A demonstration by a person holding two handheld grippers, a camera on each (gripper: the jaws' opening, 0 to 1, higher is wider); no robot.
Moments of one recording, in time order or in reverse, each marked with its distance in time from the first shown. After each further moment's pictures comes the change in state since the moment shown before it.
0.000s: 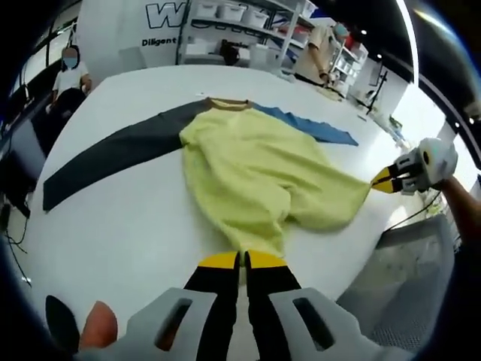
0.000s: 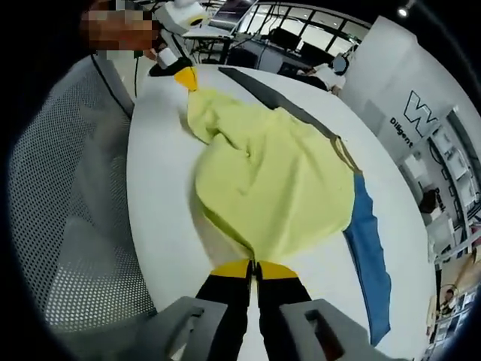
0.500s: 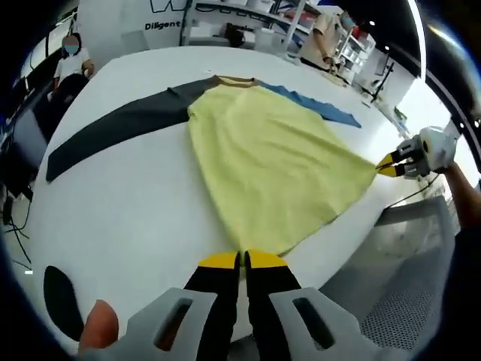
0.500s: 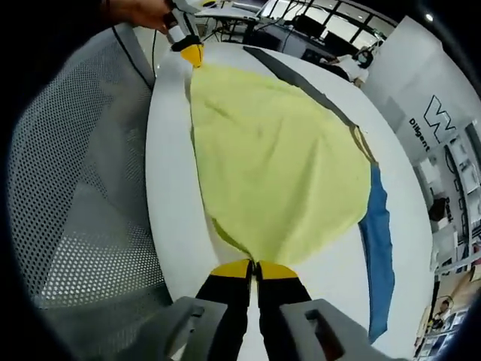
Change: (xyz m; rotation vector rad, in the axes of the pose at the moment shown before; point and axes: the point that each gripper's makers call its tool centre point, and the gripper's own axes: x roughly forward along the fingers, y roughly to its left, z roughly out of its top) left arm -0.013 0.010 -0.045 -0.014 0.118 0.017; right arm -0.001 0.018 -0.026 -0.091 0.111 0.081
